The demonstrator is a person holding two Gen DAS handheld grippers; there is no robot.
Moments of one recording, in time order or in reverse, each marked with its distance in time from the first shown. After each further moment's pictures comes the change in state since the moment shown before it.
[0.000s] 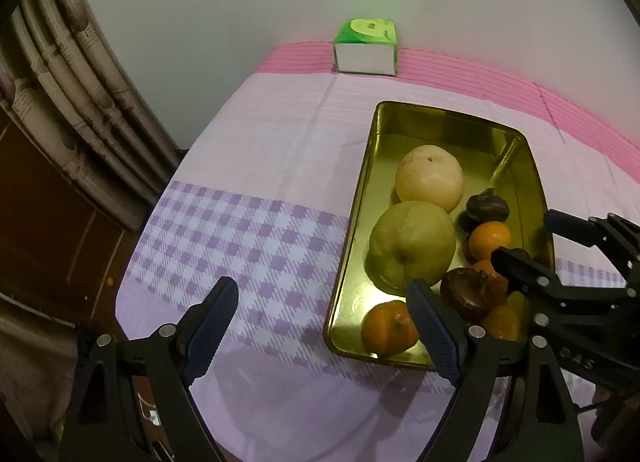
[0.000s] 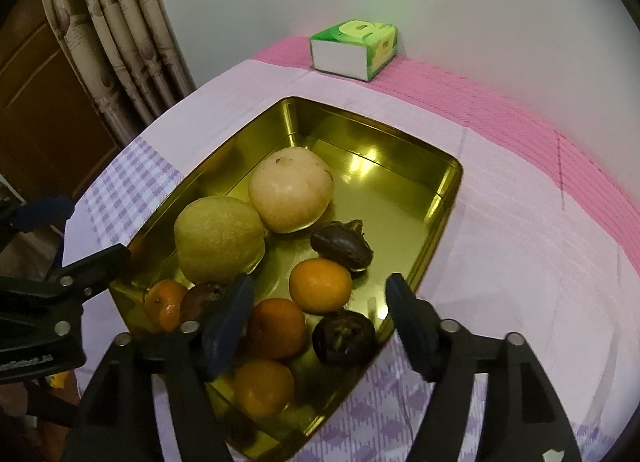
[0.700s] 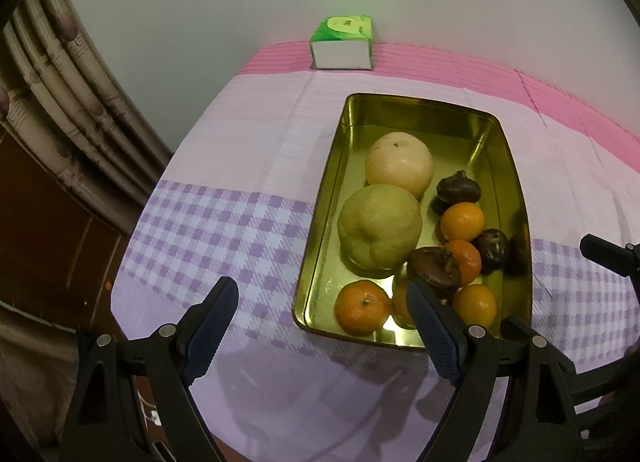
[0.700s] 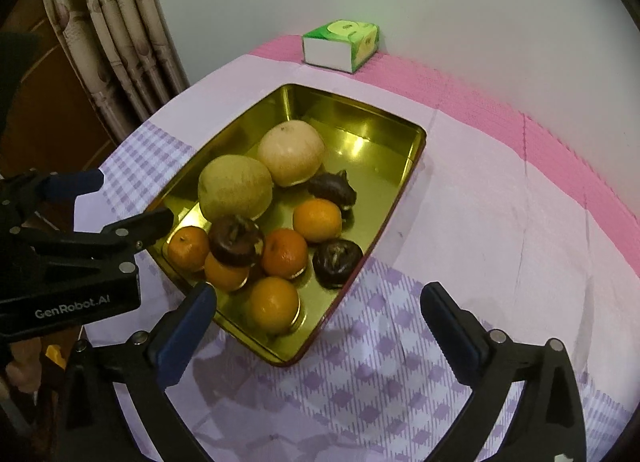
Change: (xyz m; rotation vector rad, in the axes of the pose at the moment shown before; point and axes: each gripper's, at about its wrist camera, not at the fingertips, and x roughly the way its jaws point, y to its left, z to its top) left arm -0.012 -0.022 -0.009 0.043 0.009 -0.015; right arm -0.045 0.009 -0.037 0.013 0.019 -0.056
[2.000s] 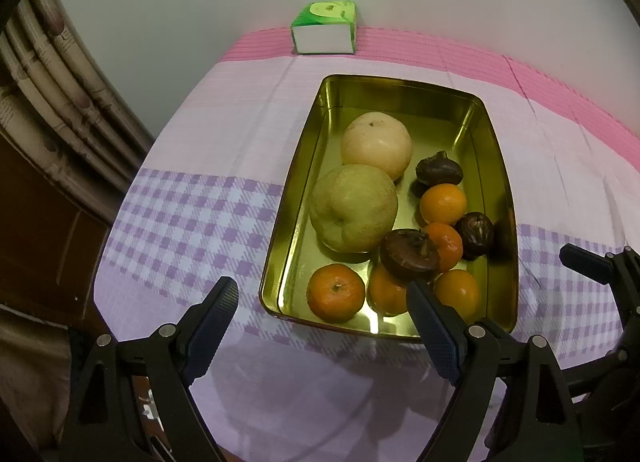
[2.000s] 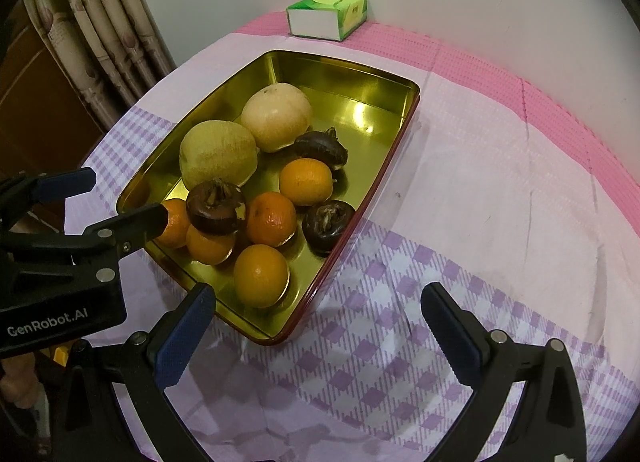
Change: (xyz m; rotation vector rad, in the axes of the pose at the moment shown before) left arm 0.007 -0.012 -0.005 0.009 0.042 -0.043; right arm 0.016 -0.007 -0.016 0.048 0.072 0.007
